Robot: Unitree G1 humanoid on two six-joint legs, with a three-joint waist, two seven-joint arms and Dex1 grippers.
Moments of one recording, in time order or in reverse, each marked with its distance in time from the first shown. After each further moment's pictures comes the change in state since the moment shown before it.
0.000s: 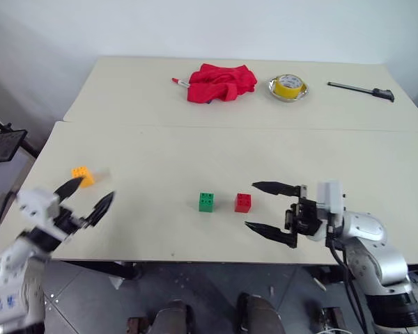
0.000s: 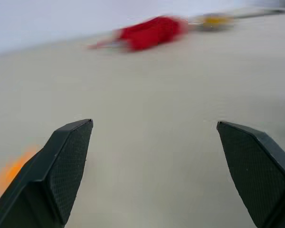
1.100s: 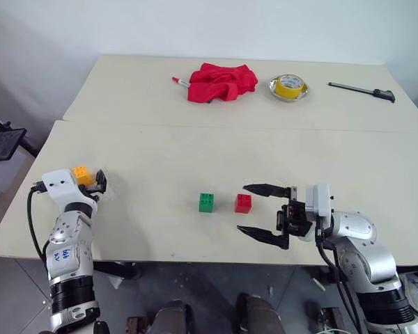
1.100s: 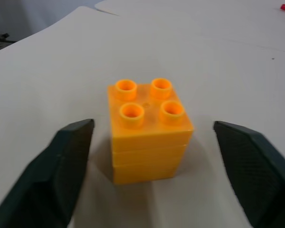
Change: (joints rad) left arm -0.409 -0.095 -0.156 0.246 0.164 0.156 0.636; right arm 0.005 0.019 0.030 -0.004 -0.026 -0.026 0.002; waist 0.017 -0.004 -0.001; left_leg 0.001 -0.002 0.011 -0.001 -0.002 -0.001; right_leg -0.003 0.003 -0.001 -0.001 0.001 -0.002
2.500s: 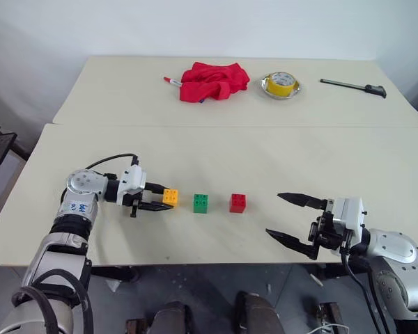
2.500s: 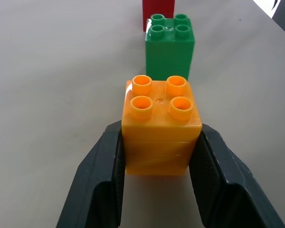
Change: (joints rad) left arm -0.492 0.326 -0.592 0.818 0.004 -0.711 -1.528; right arm 0.213 -0.117 -0.169 -0.054 -0.022 -0.027 -0.062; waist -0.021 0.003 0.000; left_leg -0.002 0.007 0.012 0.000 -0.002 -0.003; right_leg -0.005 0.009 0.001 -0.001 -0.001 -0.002
